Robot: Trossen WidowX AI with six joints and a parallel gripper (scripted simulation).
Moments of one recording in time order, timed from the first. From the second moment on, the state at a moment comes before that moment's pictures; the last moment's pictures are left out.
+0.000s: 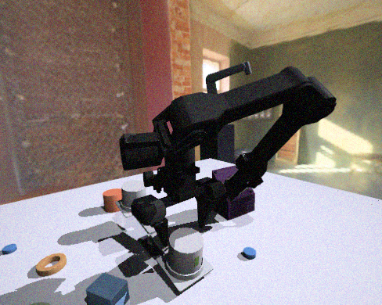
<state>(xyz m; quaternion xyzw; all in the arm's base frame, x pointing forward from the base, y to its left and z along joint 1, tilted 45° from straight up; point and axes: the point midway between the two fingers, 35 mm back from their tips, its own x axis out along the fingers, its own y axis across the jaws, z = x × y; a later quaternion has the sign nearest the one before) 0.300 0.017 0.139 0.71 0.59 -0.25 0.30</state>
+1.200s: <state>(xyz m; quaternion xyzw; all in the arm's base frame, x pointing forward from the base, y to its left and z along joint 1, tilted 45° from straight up) 0.307 0.051 0.105 0.71 0.59 -0.25 0.30</state>
